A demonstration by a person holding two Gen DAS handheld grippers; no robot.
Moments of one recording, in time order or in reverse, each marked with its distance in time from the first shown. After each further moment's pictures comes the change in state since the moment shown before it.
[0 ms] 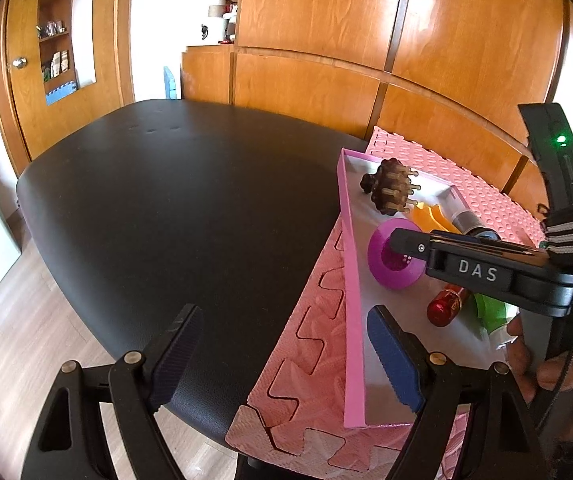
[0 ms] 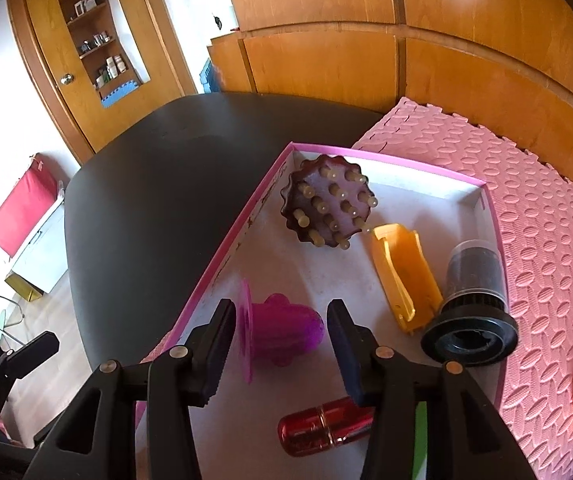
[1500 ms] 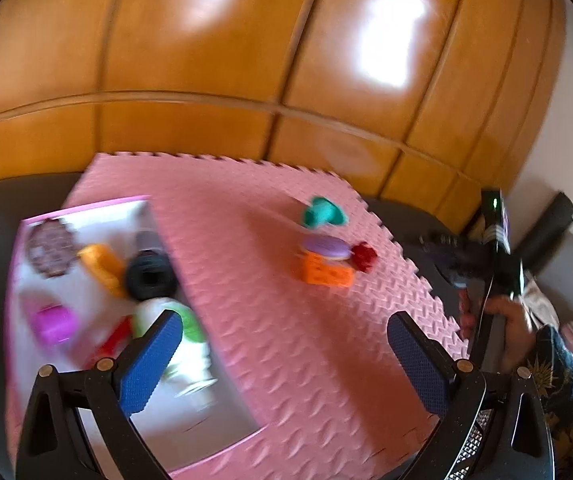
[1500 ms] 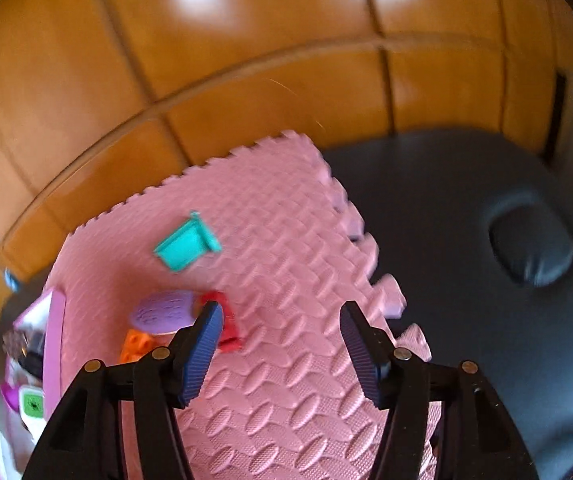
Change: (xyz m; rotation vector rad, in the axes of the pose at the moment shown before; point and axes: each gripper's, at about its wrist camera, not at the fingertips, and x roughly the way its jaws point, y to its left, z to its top) left arm -0.024 -0.208 0.004 0.402 0.034 -0.645; right arm -0.218 -0.329 -0.161 0.796 -0.277 -0.451
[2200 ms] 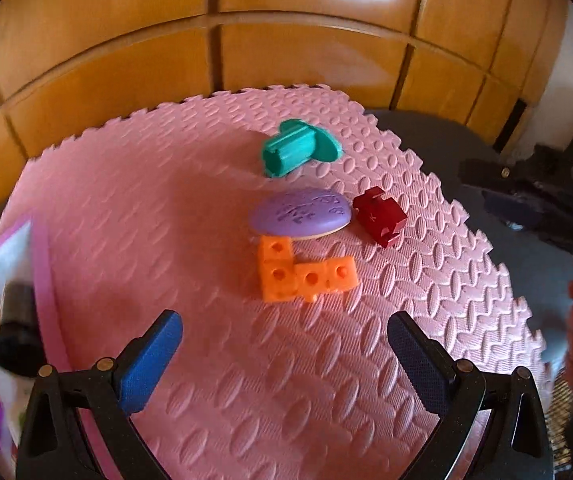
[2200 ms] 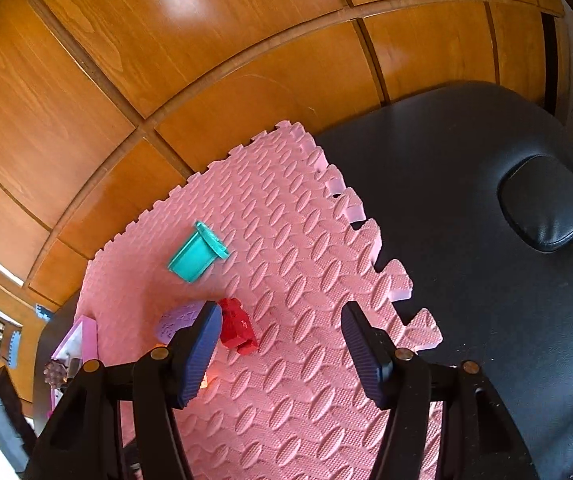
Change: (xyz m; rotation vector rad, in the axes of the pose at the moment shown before) left arm 0.163 -0.067 0.026 0.202 0.272 0.150; right arm -0.002 -0.007 0.009 0.103 0.075 0.082
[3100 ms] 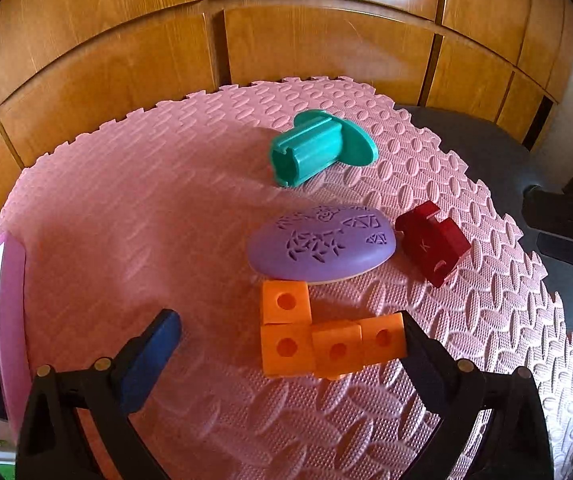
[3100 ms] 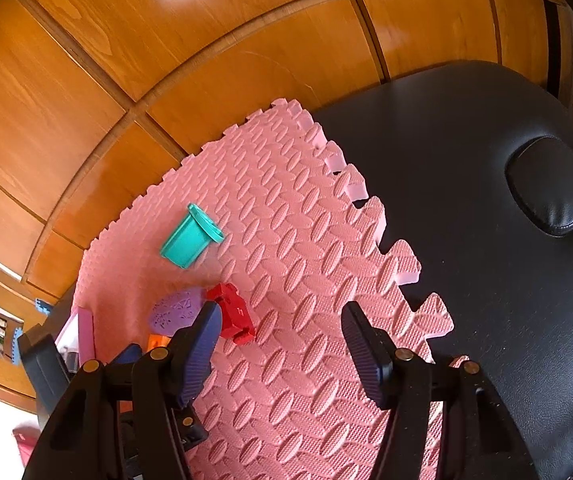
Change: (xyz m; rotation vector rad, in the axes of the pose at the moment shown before) left arm 0.055 0.004 0.018 -0.030 -0.025 0.074; right arm 0.013 -0.001 -0.001 0.028 0.070 -0.011
